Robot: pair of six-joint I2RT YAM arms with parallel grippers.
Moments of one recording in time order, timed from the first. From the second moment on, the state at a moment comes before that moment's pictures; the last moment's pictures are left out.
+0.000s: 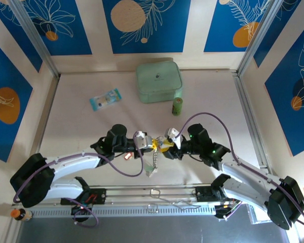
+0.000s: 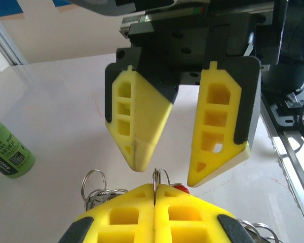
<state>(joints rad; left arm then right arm) -0.83 1.24 0.52 0.38 0.56 0.37 0.68 0.91 0.47 -0.12 -0.50 -0.17</state>
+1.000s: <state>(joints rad) -0.83 1.24 0.52 0.39 0.55 0.37 0.68 0.92 0.46 -0.06 -0.52 -0.12</state>
